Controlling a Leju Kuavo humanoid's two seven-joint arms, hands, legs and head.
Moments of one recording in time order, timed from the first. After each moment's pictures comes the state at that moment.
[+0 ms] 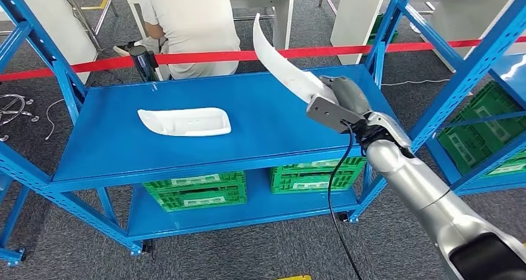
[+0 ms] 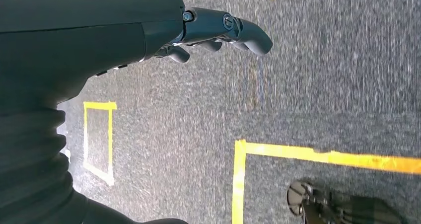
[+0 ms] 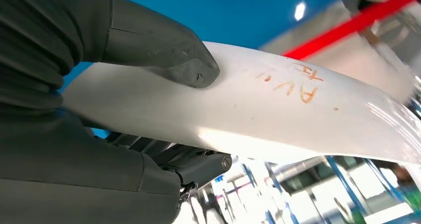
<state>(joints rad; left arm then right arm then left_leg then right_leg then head) -0.07 -0.13 1.03 -0.18 -1.11 -0.02 0.02 -0.55 -0.45 0.38 -1.35 0.38 -0.07 -0.17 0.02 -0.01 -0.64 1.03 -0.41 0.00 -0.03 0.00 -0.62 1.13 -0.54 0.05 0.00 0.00</state>
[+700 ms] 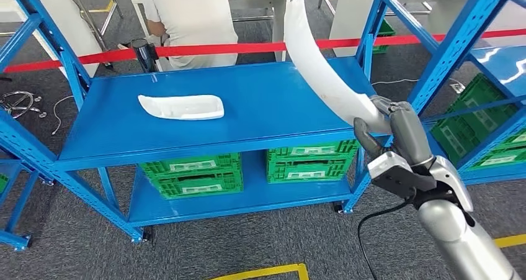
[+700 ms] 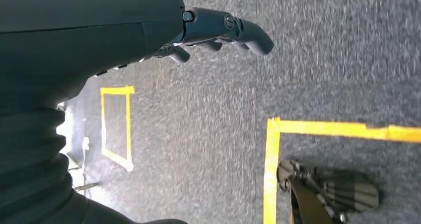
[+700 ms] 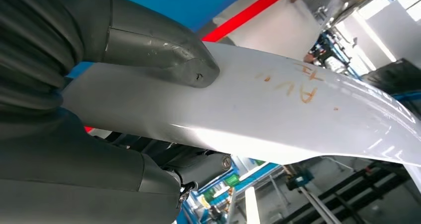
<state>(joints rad) -0.07 -0.16 1.04 -0.18 -1.14 0.00 0.10 -0.05 -0.49 0.00 -1.92 0.41 -0.12 -0.32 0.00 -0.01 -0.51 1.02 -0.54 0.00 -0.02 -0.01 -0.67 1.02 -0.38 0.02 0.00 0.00</state>
